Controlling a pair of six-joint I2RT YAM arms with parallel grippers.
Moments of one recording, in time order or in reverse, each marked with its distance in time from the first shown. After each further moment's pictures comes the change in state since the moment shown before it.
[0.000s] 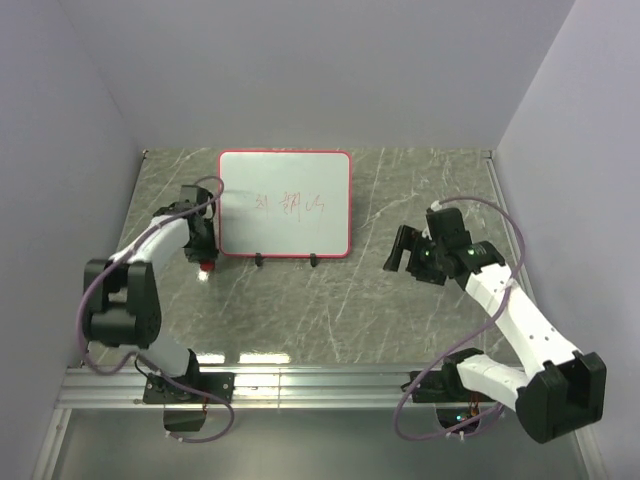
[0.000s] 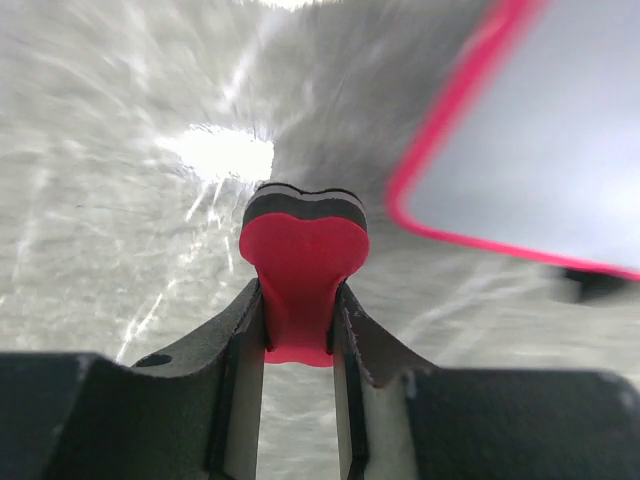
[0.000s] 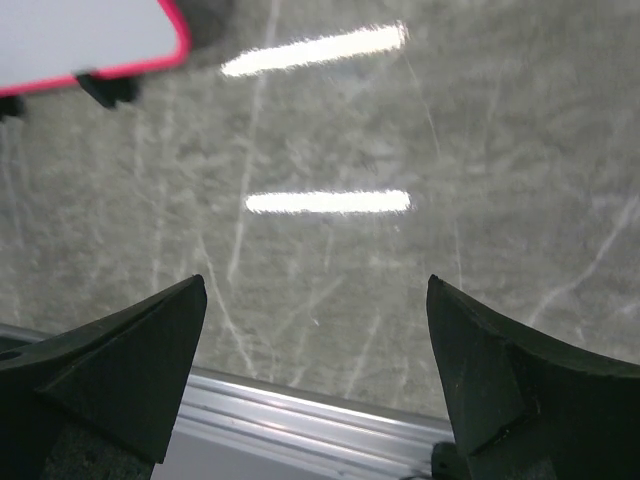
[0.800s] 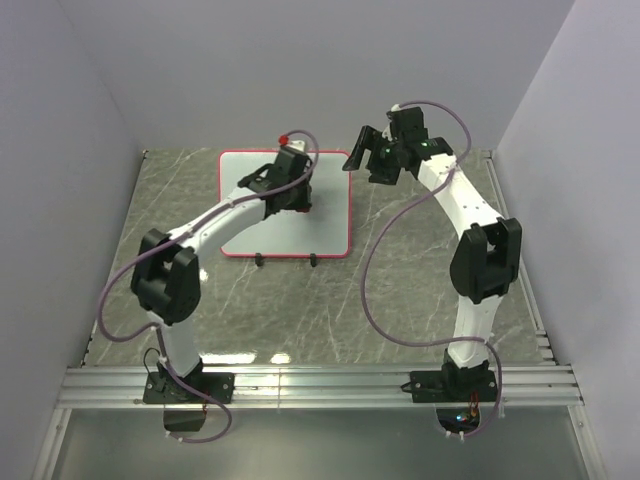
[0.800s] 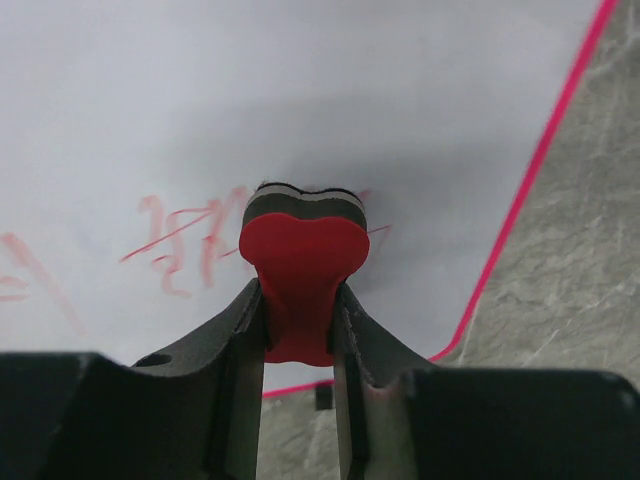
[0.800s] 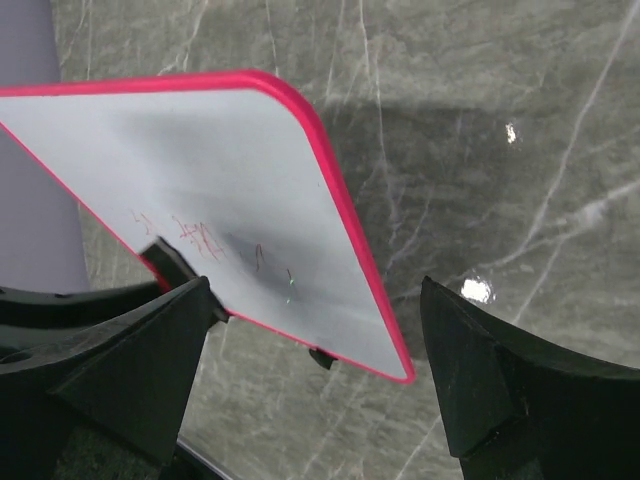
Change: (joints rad) left arm -0.504 0.208 0.515 0.183 -0.076 -0.242; right arm -0.028 0.883 0.996 0.105 -0.187 0.006
